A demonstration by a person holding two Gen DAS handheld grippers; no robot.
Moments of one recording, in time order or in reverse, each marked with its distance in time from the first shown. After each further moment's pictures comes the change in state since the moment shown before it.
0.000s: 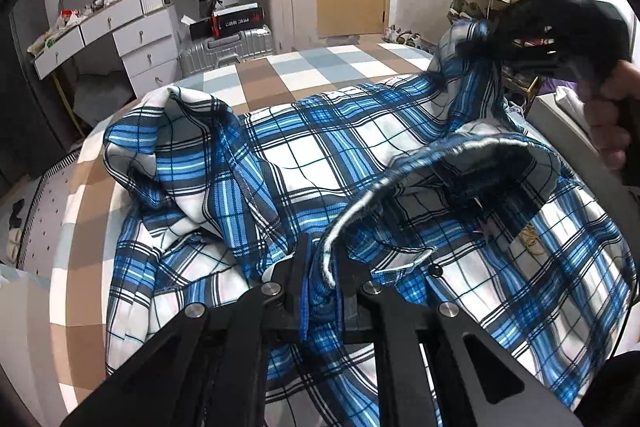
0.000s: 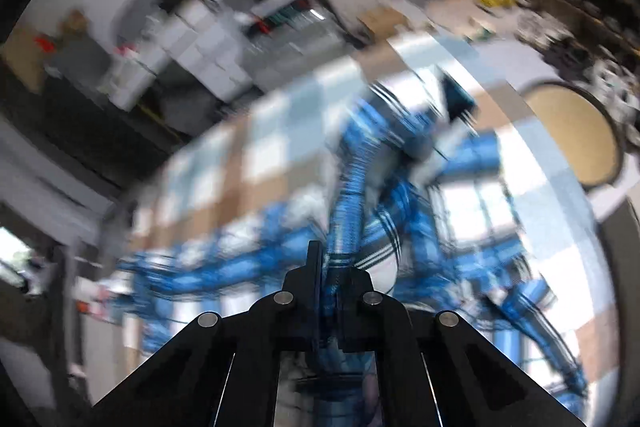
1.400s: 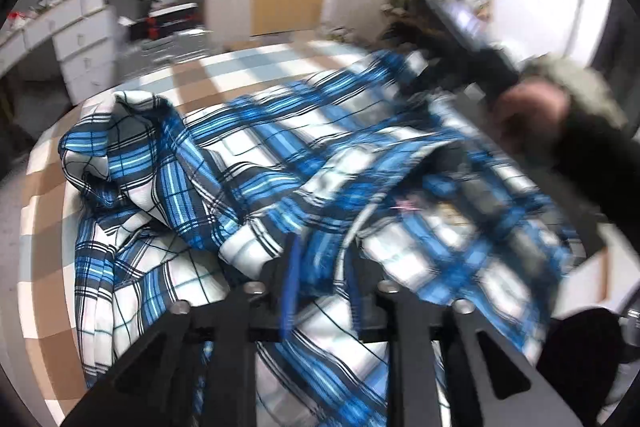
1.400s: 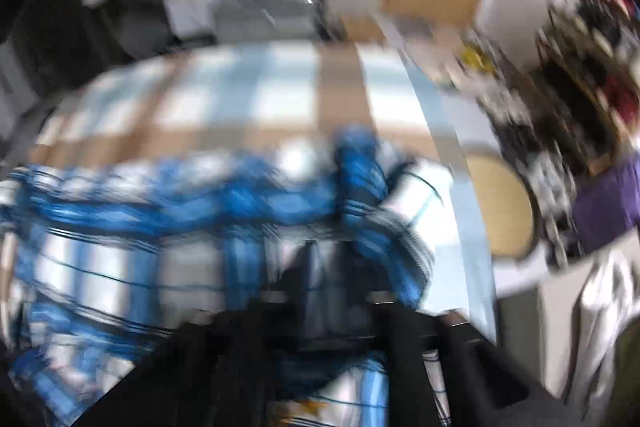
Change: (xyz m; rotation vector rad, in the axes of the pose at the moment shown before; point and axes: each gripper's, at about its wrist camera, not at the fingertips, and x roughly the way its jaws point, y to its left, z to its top) left arm -0.038 0.015 -0.012 0.083 -0.001 -0.293; right arm 0.042 -0.032 -0.011 -0.315 0.123 -0.461
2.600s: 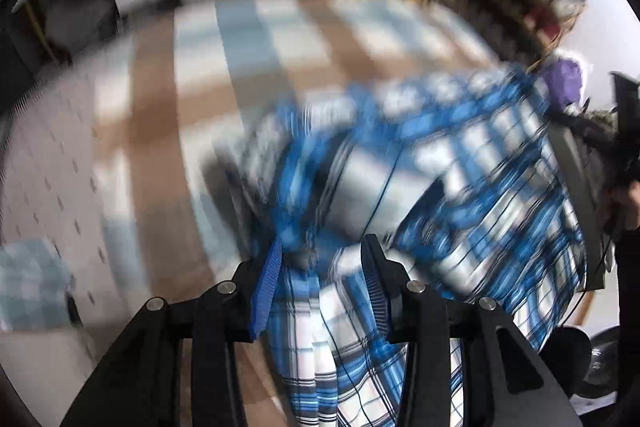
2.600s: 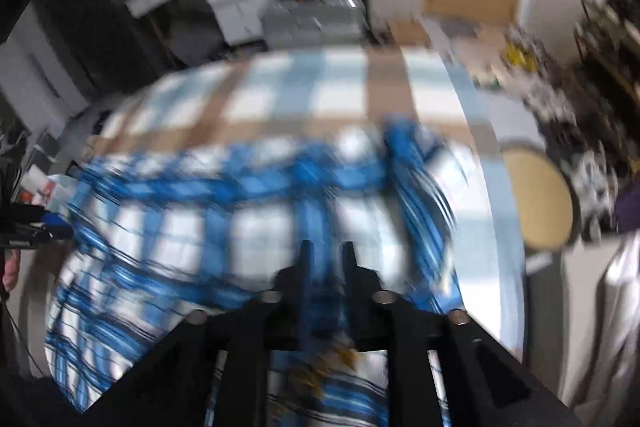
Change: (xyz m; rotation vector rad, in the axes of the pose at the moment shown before) left arm -0.036 0.150 0.057 -0.193 0.250 0.148; right arm -0.061 0.012 -0.013 -0.074 -0.098 0.227
